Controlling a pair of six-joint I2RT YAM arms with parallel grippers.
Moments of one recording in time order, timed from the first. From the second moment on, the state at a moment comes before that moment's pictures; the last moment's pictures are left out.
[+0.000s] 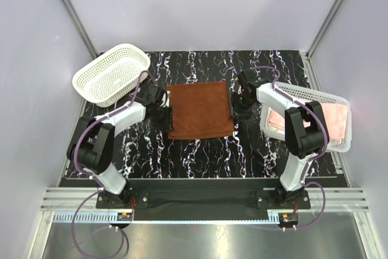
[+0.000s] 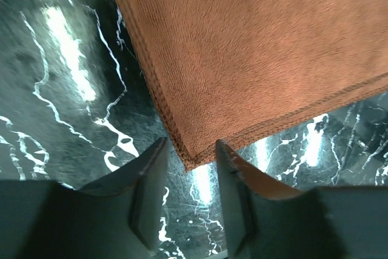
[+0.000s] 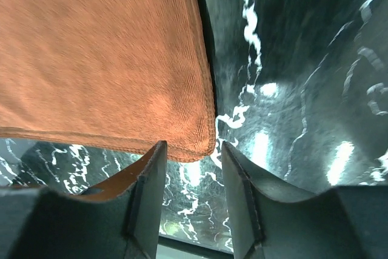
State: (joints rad) left arm -0.38 1.64 1.00 -0.53 0.21 -0.34; right arm 0.33 1.84 1.32 -0.72 -0.17 0.43
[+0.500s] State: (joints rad) left arm -0.41 1.64 0.94 -0.50 0.07 -0.39; right arm 0.37 1.83 1.15 -0.61 -0.15 0.53
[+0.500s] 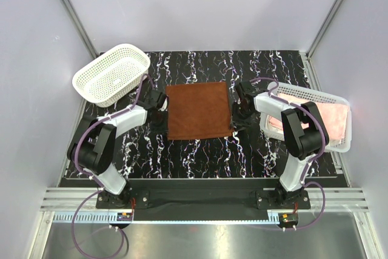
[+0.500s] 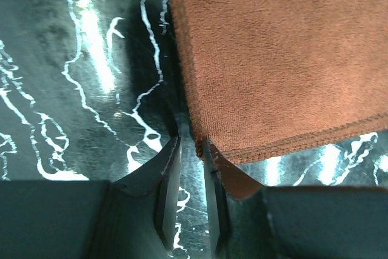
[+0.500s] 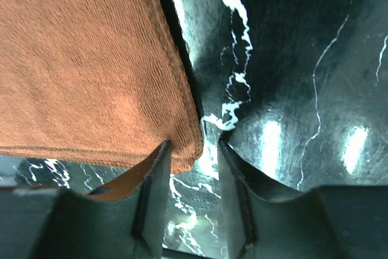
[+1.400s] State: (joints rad) left arm -0.41 1.56 0.93 -0.48 0.06 -0.47; right arm 0.37 1.77 1.07 -0.52 -0.15 0.59
